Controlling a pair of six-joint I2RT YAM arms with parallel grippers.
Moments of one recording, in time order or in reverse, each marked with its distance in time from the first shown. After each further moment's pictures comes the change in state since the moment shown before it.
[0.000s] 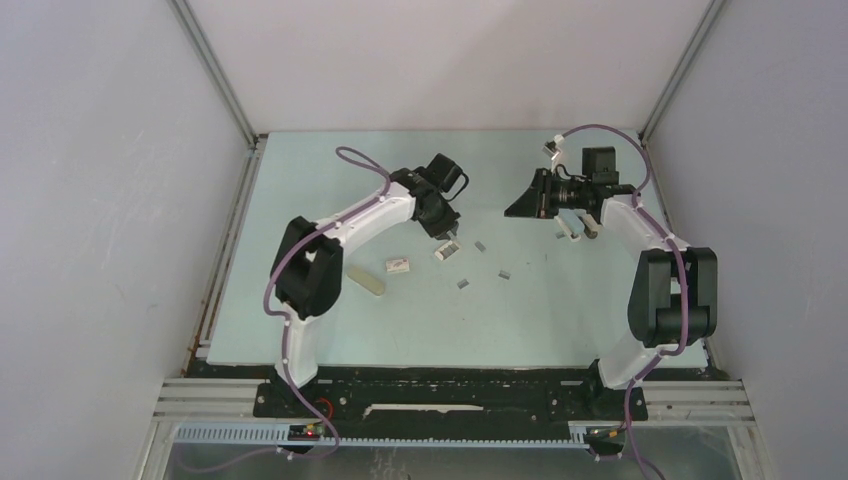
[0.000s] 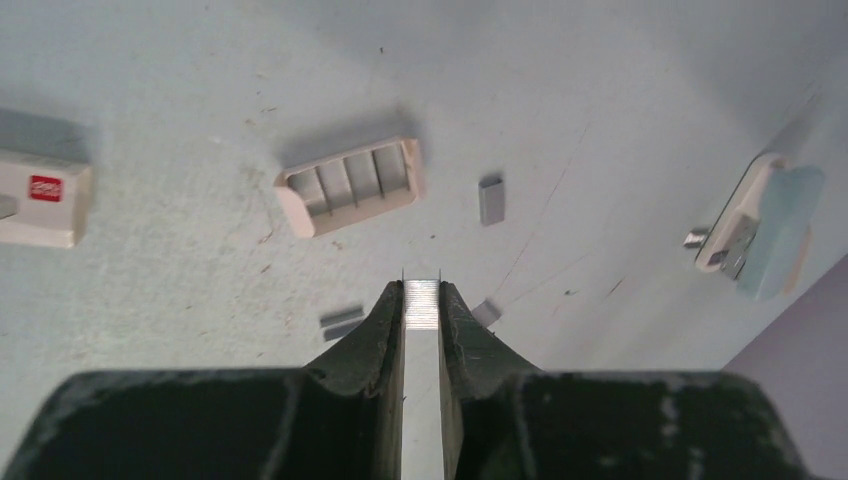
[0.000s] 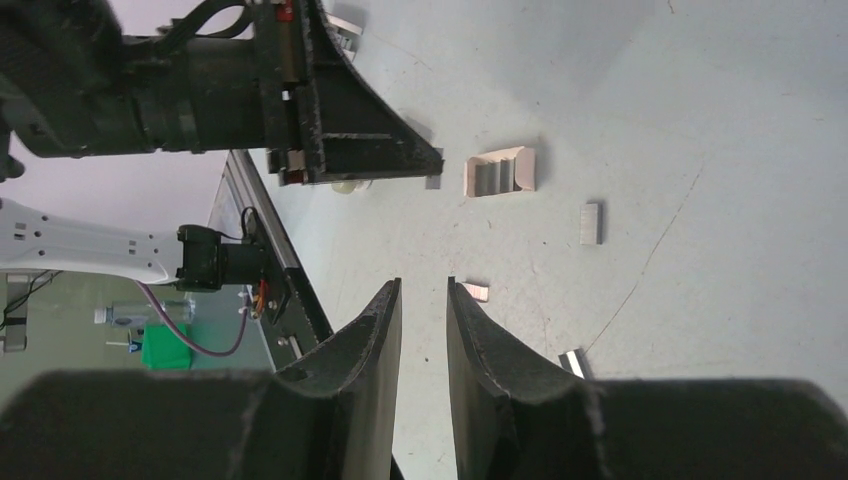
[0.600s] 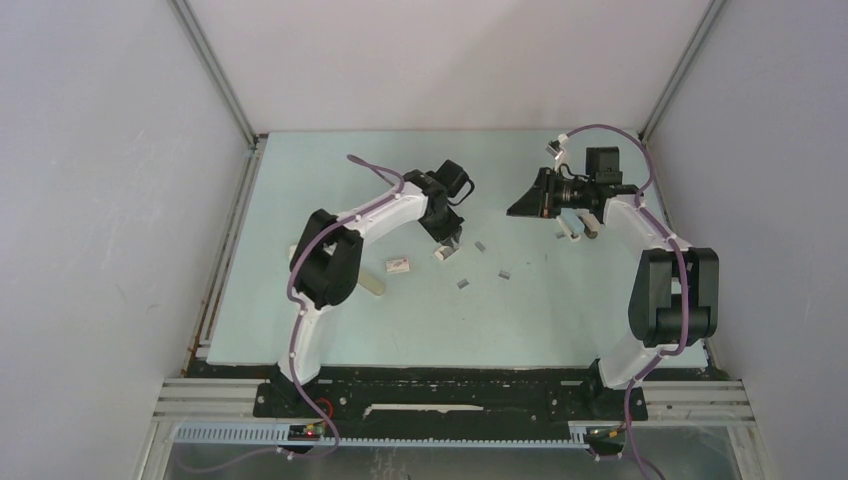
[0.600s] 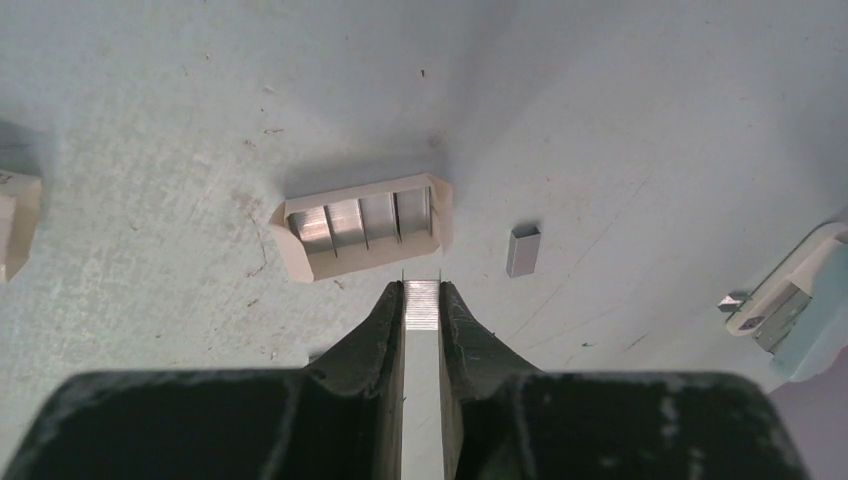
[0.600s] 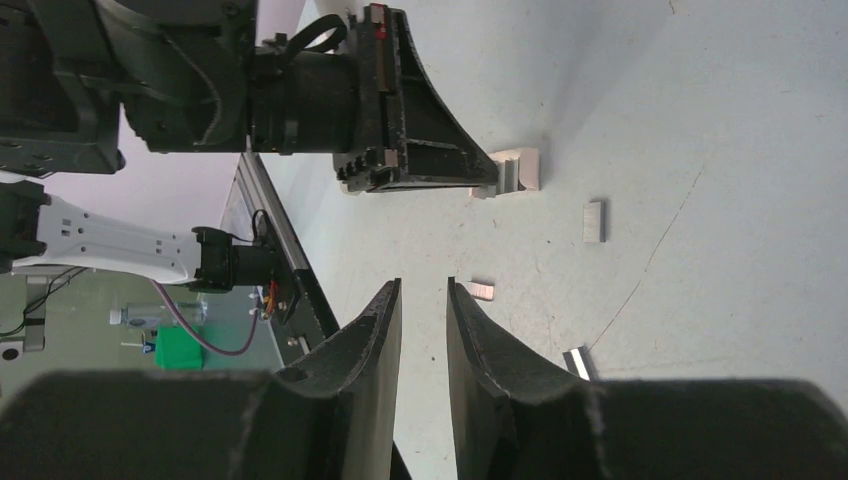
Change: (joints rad) left arm 0.006 0.160 0.109 -0.065 0.014 -0.108; right arm -0.026 0.000 0.000 0.000 -0.026 0.014
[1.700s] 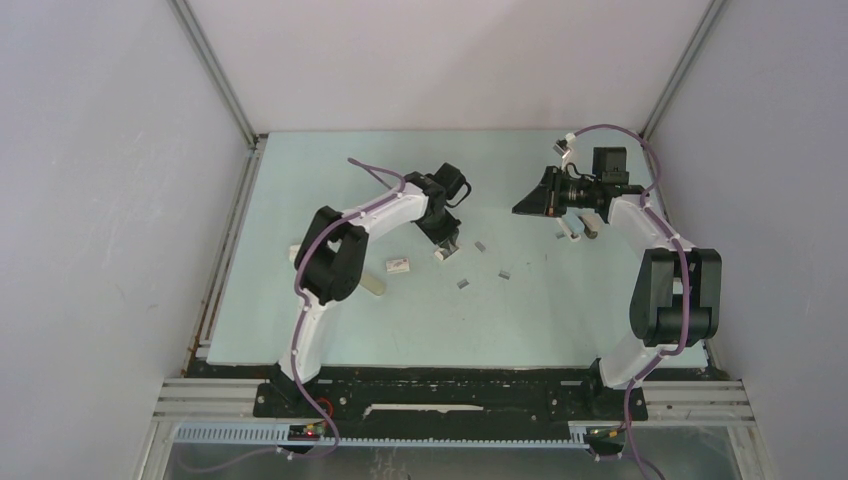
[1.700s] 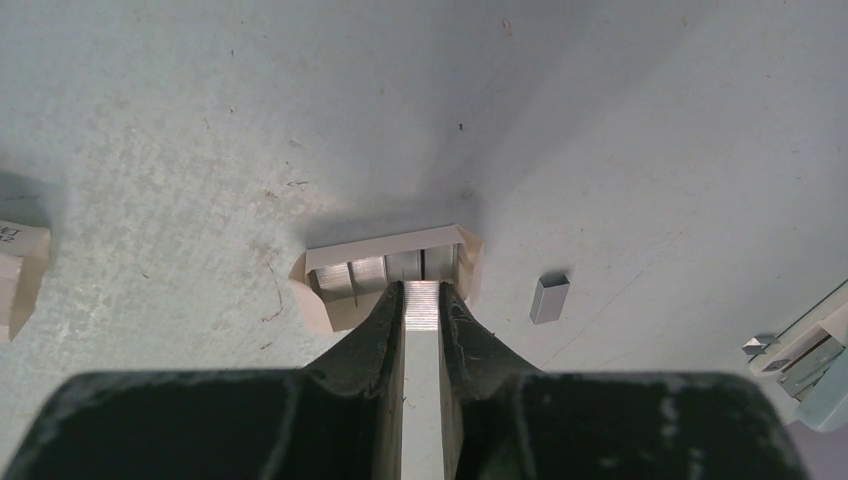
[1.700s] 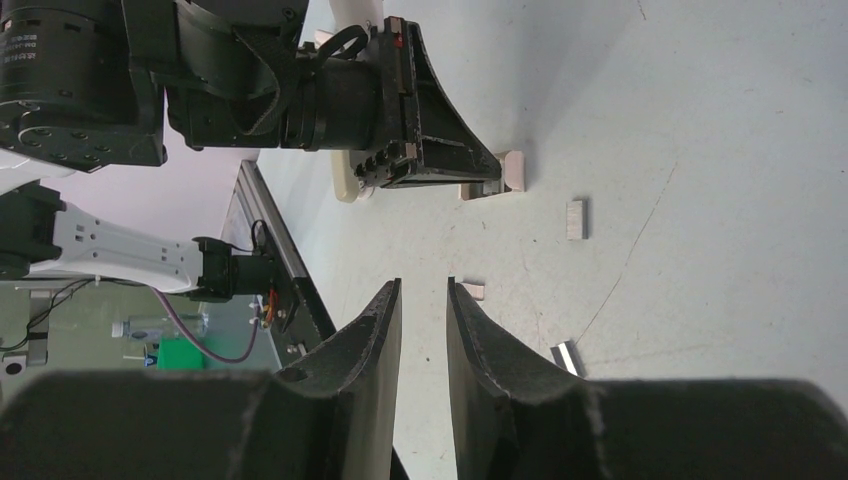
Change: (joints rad) left arm 0.021 0.058 0.006 0.008 0.011 0.001; right arm -0.034 0.000 0.000 0.000 -0.007 0.003
